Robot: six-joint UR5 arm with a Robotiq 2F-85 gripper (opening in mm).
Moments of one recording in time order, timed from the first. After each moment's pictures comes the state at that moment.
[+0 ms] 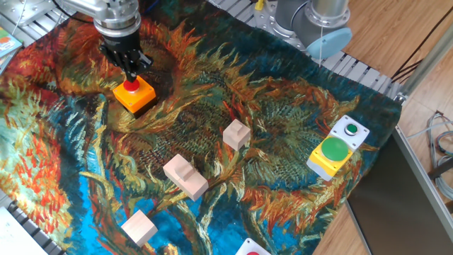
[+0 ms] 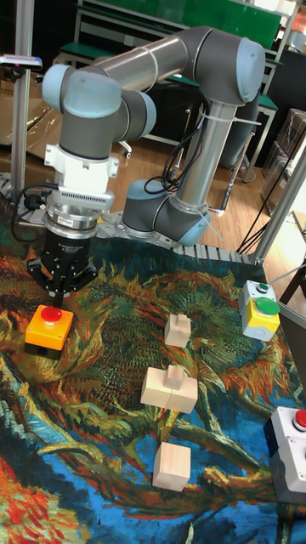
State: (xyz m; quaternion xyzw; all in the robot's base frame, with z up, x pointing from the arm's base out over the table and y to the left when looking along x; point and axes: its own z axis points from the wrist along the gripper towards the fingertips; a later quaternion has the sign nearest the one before) arm 0.512 -0.158 0.108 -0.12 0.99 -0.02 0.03
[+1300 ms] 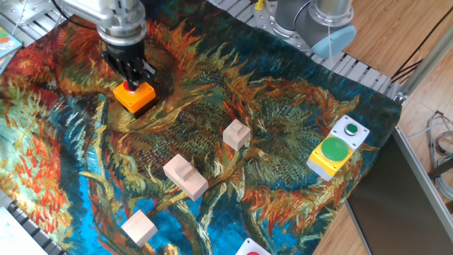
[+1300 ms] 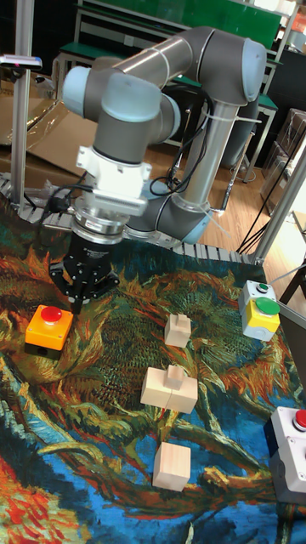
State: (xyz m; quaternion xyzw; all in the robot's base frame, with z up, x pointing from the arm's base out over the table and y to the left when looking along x) arm 0.536 -0.118 0.119 -0.12 0.99 -0.05 0.04
